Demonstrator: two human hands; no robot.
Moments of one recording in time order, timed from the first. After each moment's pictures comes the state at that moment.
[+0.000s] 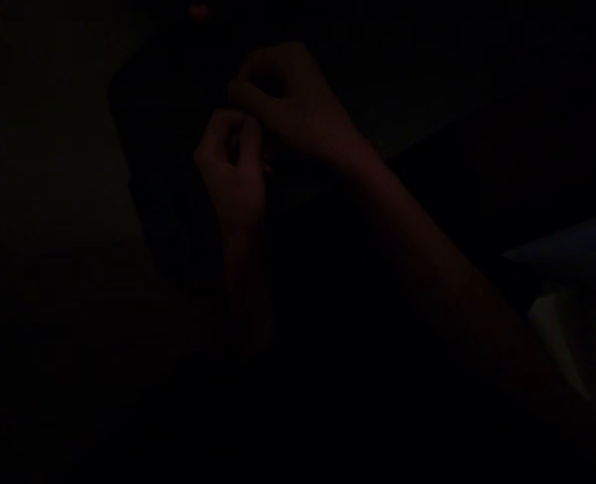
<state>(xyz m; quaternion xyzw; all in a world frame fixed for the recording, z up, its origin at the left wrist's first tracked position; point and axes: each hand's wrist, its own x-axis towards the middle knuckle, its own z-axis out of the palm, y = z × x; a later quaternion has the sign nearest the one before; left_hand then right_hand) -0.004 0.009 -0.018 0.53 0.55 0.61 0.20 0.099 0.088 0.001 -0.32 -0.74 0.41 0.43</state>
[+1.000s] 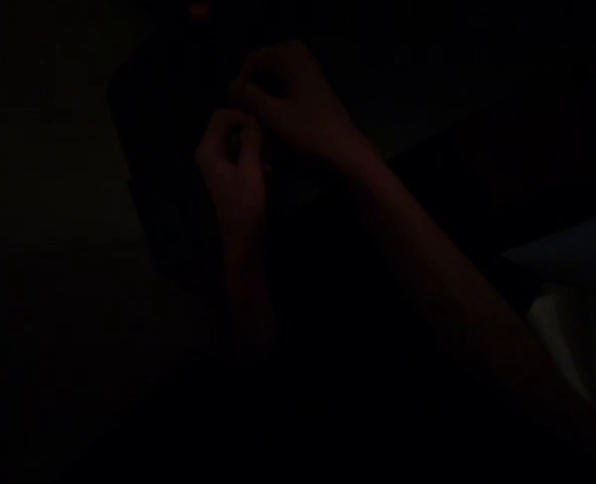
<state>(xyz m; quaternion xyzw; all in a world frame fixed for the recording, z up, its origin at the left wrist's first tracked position) -0.005 0.010 -0.021 0.55 0.53 0.61 0.19 0.101 0.087 0.003 -0.32 -0.75 0.40 0.42</state>
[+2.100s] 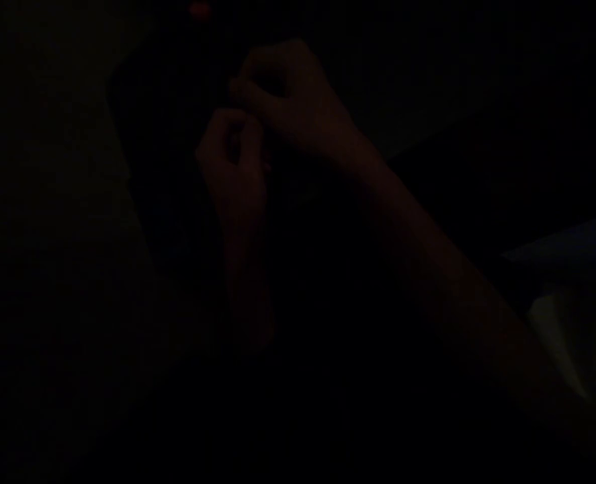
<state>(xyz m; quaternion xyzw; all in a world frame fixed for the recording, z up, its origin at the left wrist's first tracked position) -0.005 0.010 -0.021 0.55 0.53 0.62 0.18 0.103 0.085 0.006 -0.35 -0.76 0.38 0.39</state>
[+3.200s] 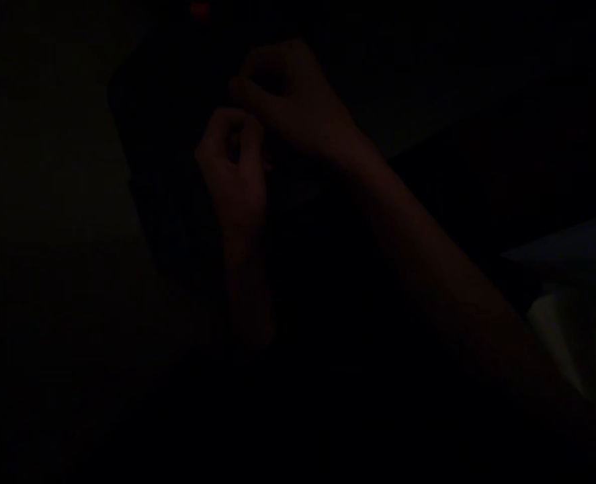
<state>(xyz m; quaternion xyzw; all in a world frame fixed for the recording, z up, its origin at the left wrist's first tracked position) -0.004 0.010 -0.020 0.54 0.55 0.61 0.18 0.102 0.083 0.006 -0.34 -0.74 0.40 0.41</state>
